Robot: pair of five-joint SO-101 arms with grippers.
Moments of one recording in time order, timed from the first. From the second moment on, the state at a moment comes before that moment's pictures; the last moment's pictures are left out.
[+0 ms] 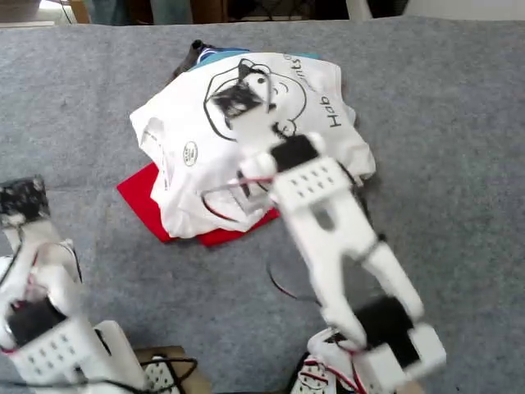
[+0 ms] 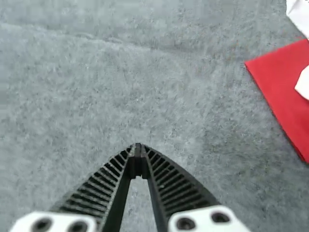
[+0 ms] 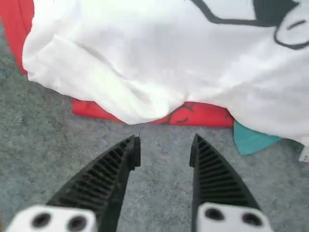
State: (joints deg) left arm -39.8 -74.1 62.7 71.9 -18.9; right arm -26.6 -5.5 10.8 79.3 6.1
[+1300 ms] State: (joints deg) left arm -48.4 -47.5 52.8 76.8 -18.8; right arm -28.0 42.2 -26.9 88.0 17.8
